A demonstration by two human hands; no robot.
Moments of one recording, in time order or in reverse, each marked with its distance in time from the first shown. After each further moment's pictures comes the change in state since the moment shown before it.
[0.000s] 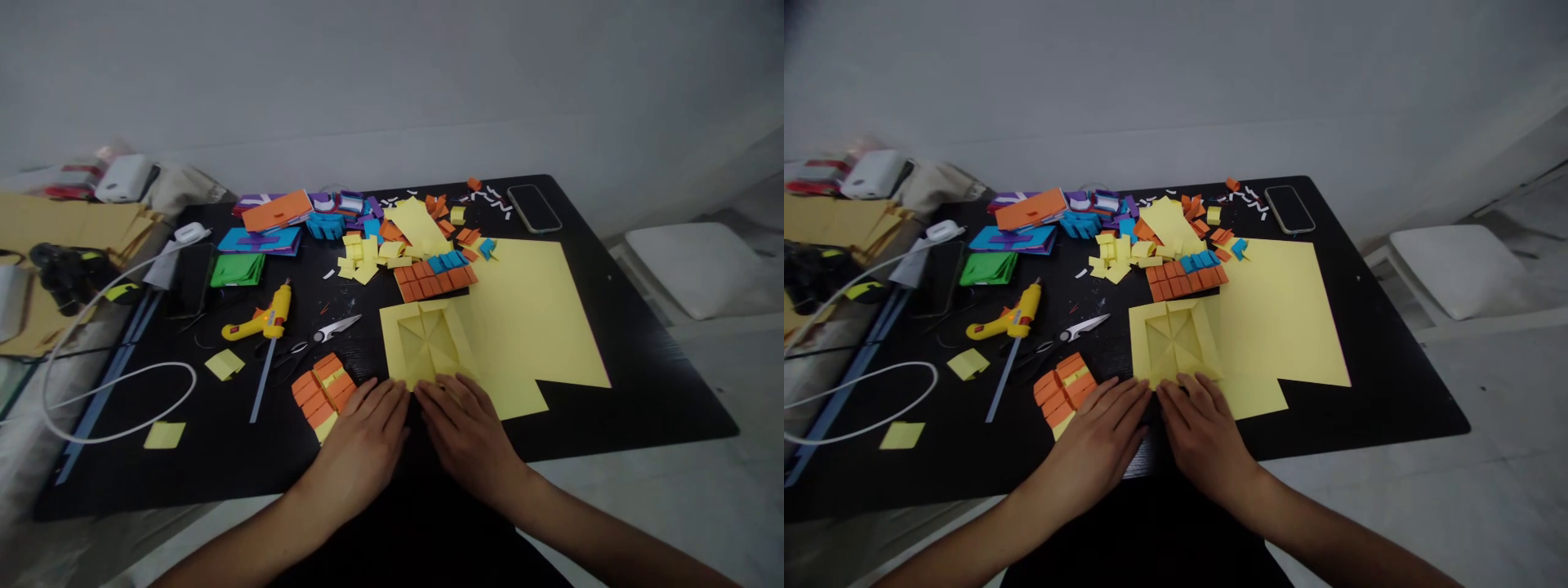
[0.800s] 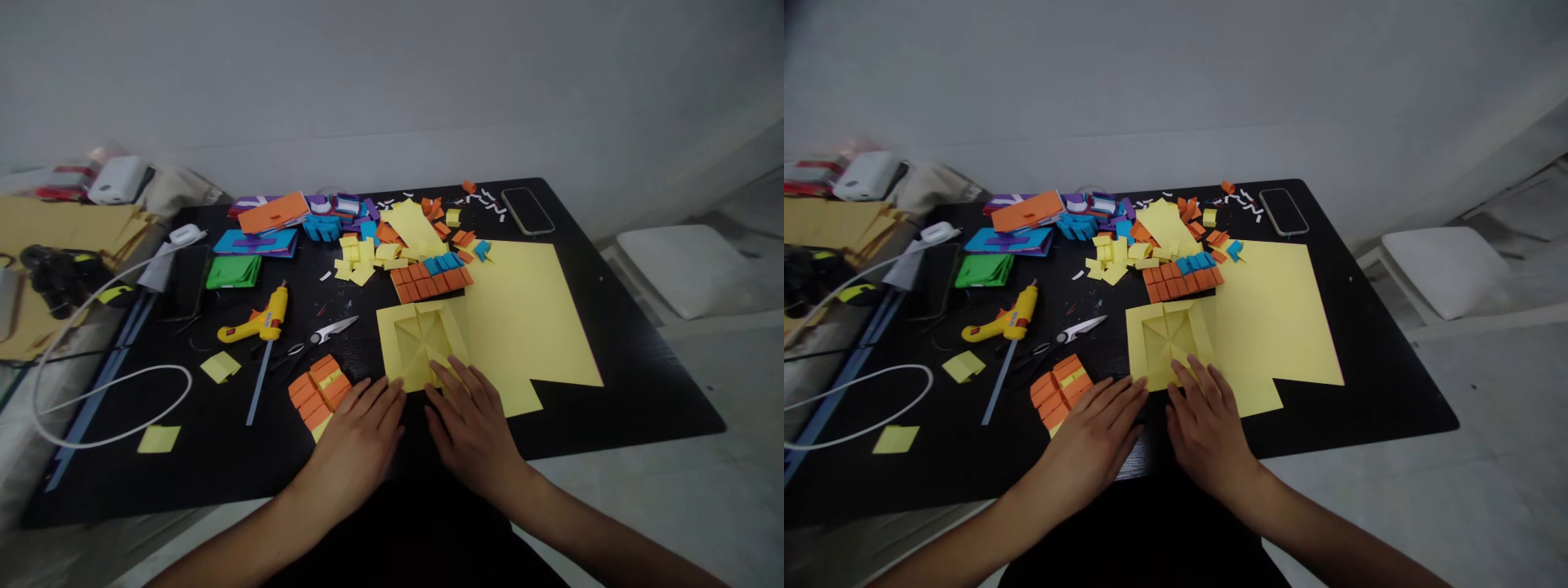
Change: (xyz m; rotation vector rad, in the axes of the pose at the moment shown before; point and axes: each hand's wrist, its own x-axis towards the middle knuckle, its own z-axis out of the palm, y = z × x) left_hand 0.000 -0.005 -0.001 -0.002 -0.037 0.010; right_hand -0.002 0.002 -0.001 -0.084 0.052 0.099
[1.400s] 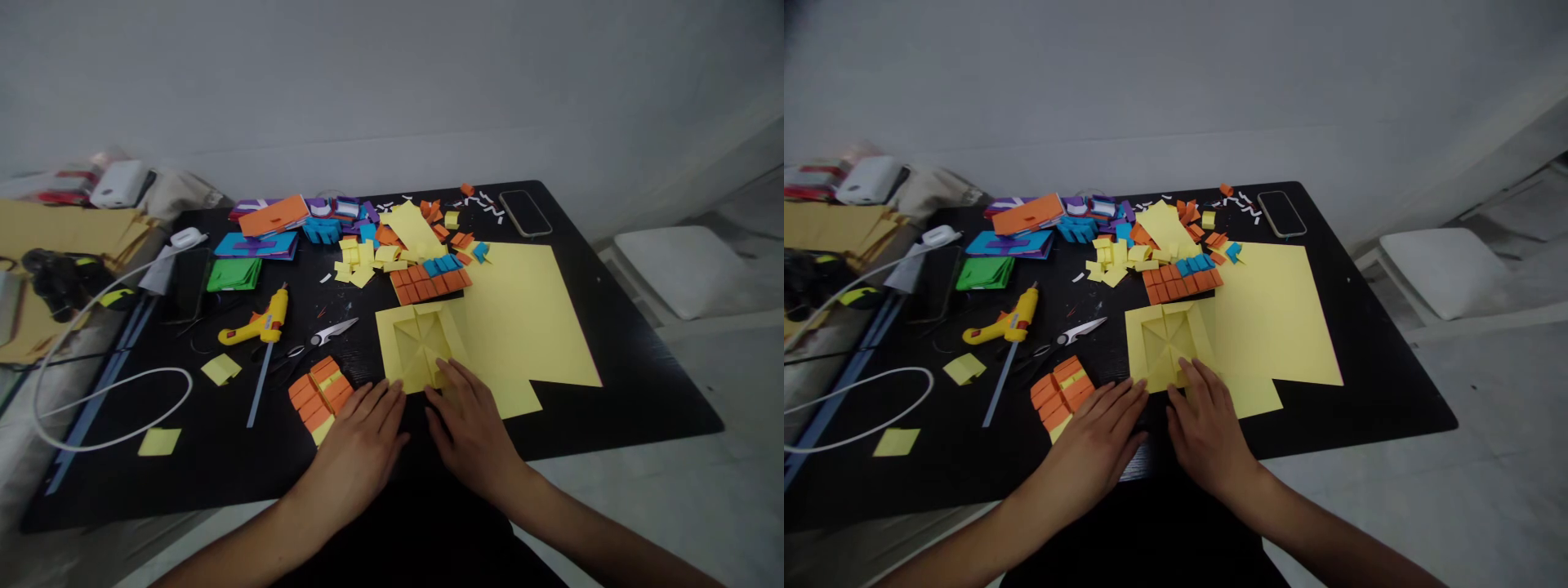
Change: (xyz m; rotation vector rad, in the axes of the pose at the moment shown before) left_hand -0.002 0.005 0.002 0.029 0.021 -0.012; right_hand -0.002 0.002 0.002 0.063 -0.064 0.049
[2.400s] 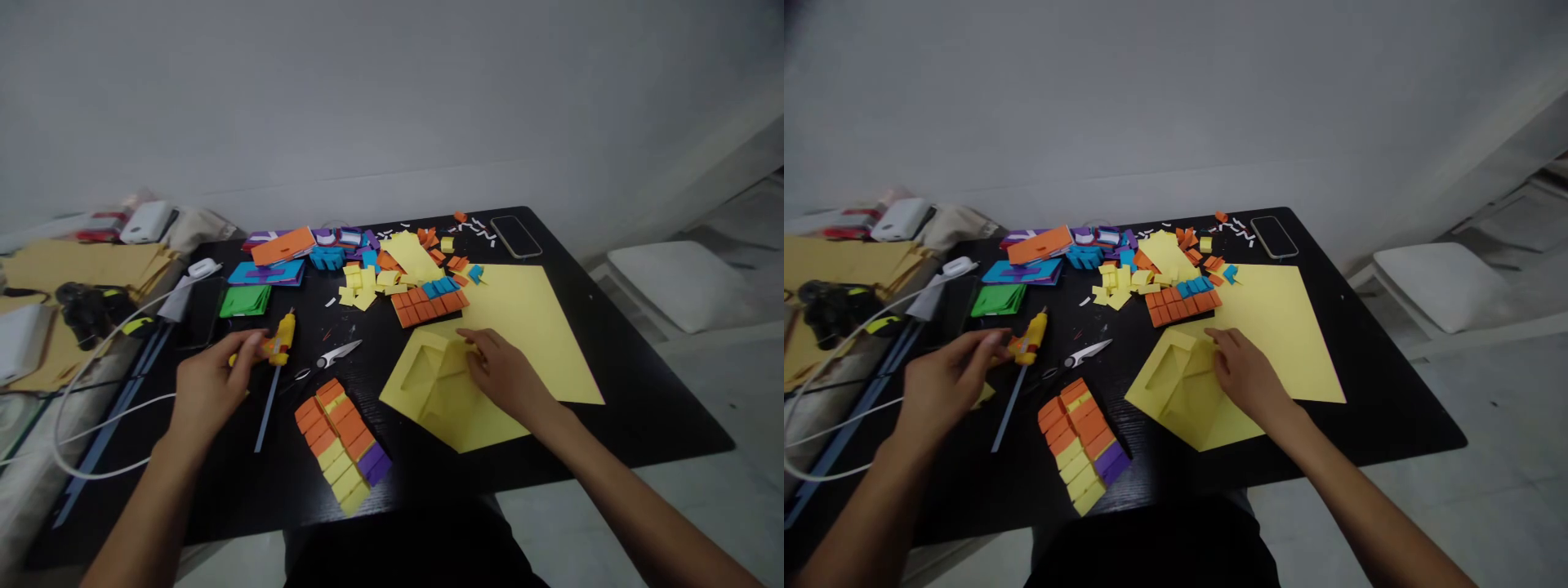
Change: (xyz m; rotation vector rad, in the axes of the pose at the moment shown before) left_hand -0.017 -0.174 -0.091 -0.032 0.267 -0.684; right_hand 0.061 0.098 -0.009 0.240 -0.122 0.325
